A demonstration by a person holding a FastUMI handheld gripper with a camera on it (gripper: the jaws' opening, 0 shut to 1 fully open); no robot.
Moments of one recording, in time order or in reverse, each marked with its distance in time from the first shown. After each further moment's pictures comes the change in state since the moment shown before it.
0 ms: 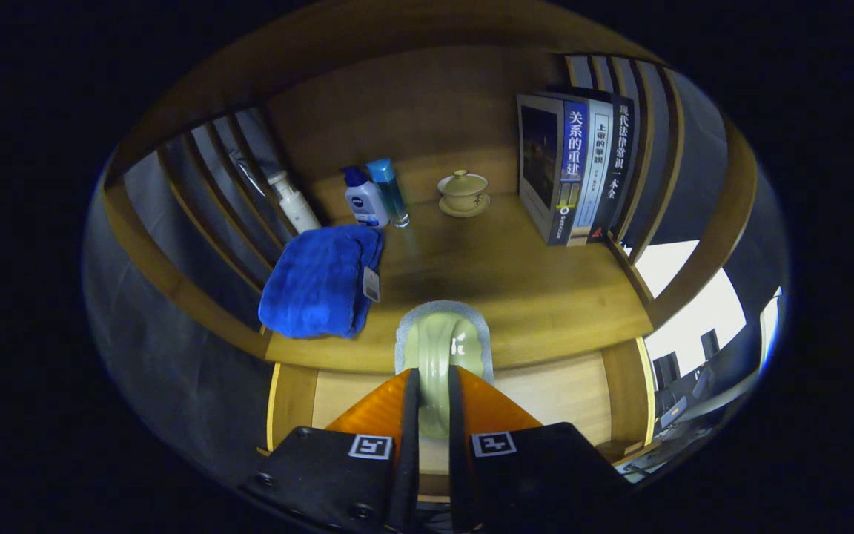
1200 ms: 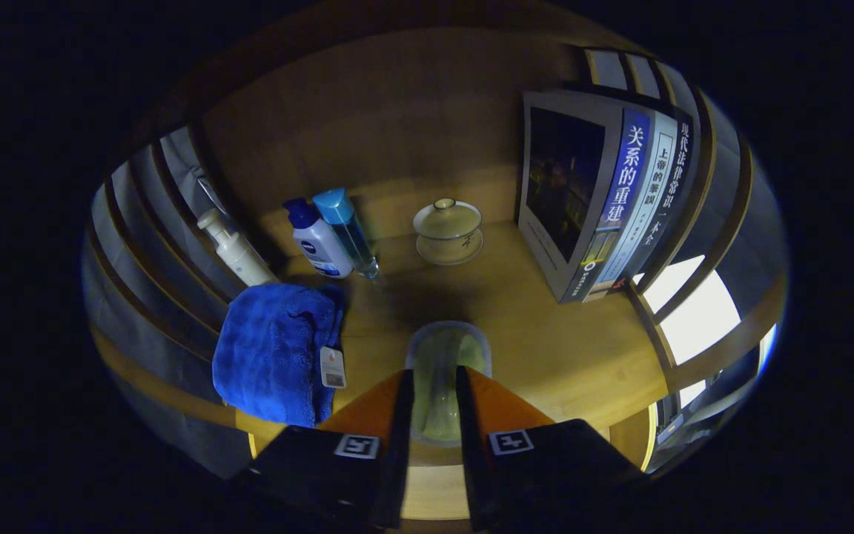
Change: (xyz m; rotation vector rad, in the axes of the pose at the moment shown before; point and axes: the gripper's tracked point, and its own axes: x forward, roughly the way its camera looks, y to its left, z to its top) arm 0.087 -0.012 0.074 0.010 -0.045 -0.053
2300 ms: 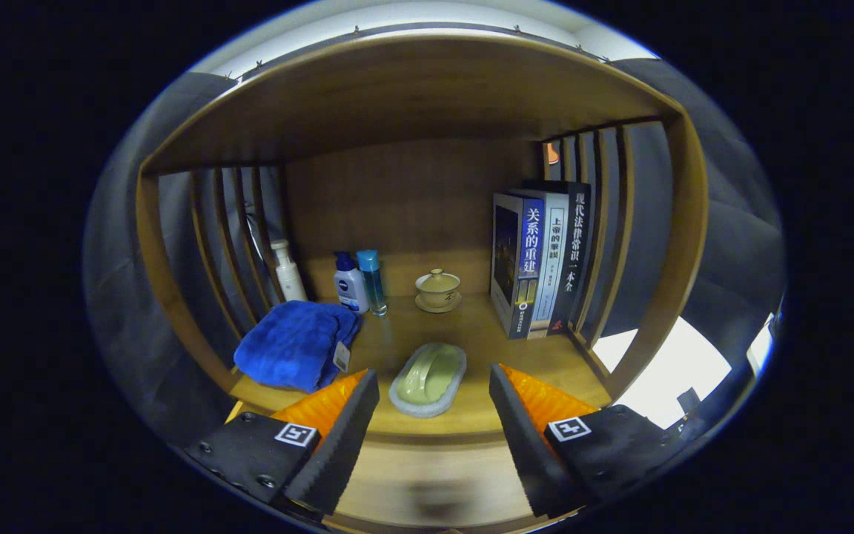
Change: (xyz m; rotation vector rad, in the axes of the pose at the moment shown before) arm -0.123 -0.035 -0.051 -0.110 -0.426 0.032
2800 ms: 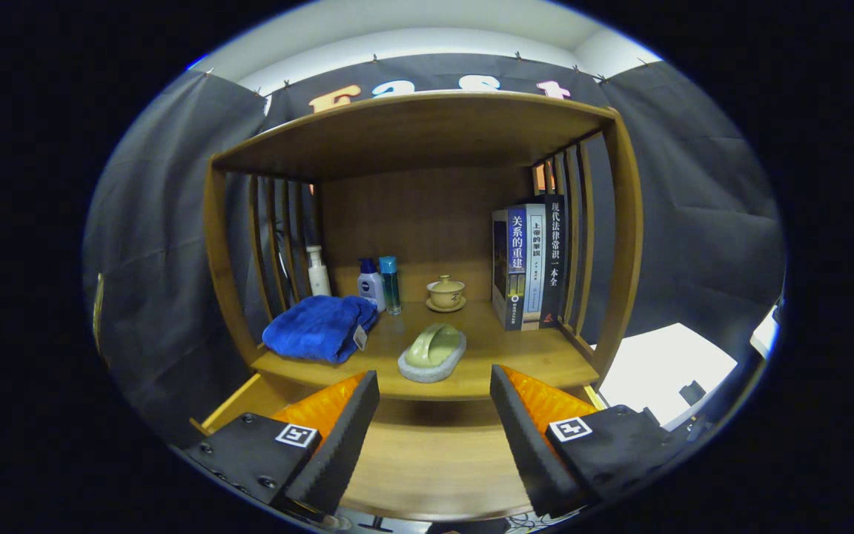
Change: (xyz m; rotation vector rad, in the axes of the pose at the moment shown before) arm -0.071 -0.013 -0.062 -0.059 -0.150 0.047
